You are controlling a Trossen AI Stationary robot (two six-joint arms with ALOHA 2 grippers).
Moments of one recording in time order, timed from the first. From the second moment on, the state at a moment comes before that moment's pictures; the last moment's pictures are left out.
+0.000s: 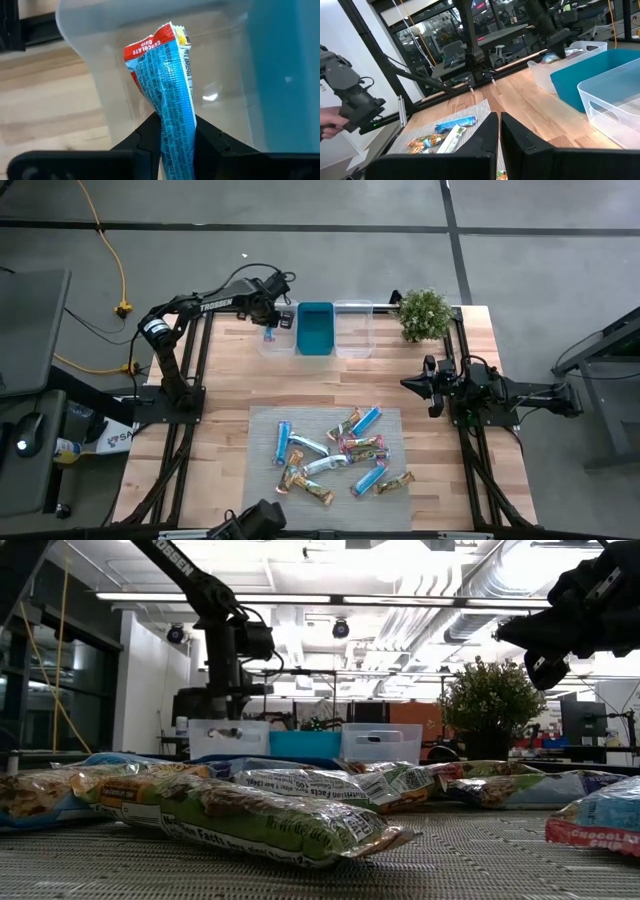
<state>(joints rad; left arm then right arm) 0.75 1.79 1.32 -0.81 -0.13 -0.57 -0.07 0.03 0.01 0.03 0.00 0.39</state>
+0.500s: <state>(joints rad) 0.75 1.79 1.32 -0.80 -0.10 -0.45 -0.07 0.03 0.01 0.03 0.00 0.39</state>
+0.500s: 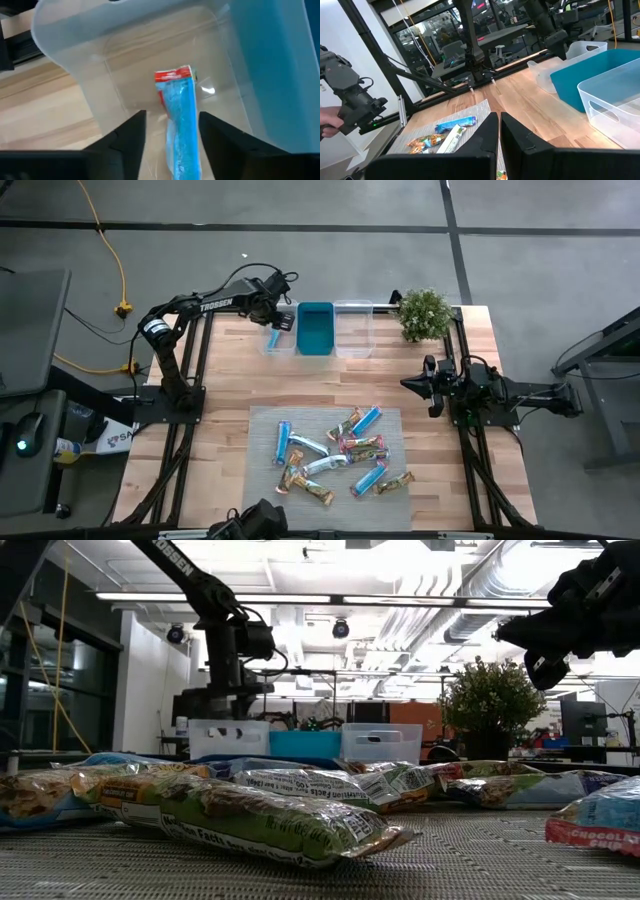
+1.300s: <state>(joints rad) 0.42 1.74 1.58 -0.75 0.16 0.38 -0.07 0.03 0.01 0.03 0.00 0.39</state>
